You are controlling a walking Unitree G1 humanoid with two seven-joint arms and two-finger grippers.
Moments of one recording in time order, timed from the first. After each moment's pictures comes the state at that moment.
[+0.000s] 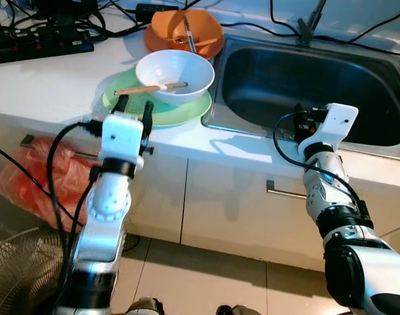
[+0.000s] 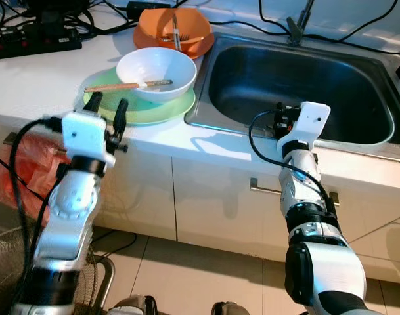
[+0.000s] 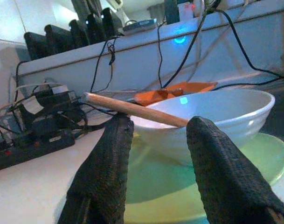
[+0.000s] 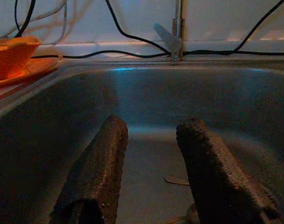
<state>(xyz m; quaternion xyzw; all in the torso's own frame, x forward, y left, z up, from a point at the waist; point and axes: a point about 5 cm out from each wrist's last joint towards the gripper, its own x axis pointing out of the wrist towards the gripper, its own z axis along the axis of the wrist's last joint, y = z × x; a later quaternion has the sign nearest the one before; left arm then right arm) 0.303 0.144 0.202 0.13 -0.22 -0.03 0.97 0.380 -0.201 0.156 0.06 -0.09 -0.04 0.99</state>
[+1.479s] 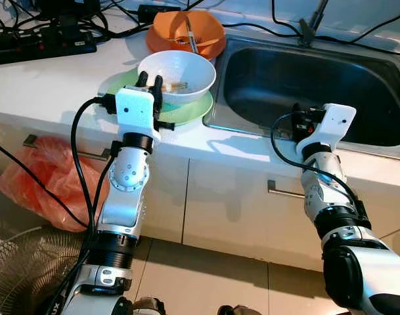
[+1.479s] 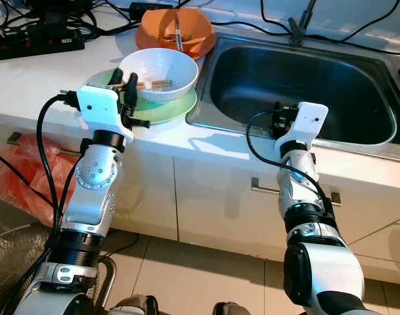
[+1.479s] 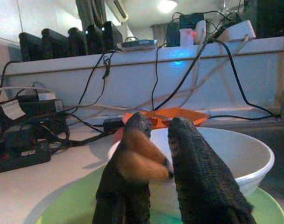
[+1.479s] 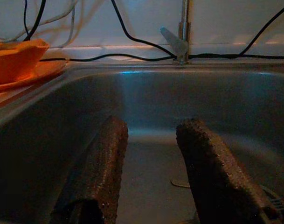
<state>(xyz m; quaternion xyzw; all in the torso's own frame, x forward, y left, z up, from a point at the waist) 0.338 0.121 0.219 0.06 -0.25 -0.04 0.96 0.379 -0.198 0.157 0.06 -0.10 -0.04 0.99</state>
